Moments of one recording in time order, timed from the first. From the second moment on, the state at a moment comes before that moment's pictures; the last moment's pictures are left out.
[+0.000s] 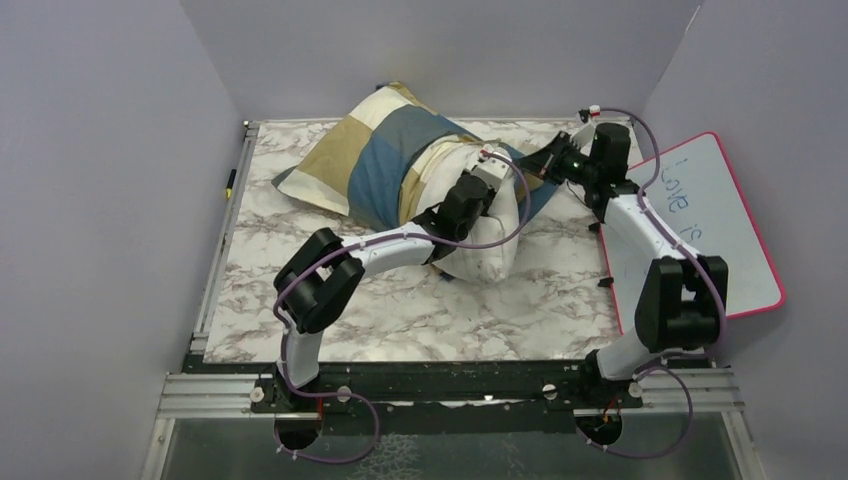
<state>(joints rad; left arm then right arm) -0.88 1.97 1.34 0.34 -0.41 0.03 0.04 1.51 1.08 0.10 -0.61 0.67</state>
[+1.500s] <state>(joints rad) -0.82 1.92 1.60 -0.15 -0.45 -0.42 0.23 1.49 1.01 0.20 -0.47 0.57</state>
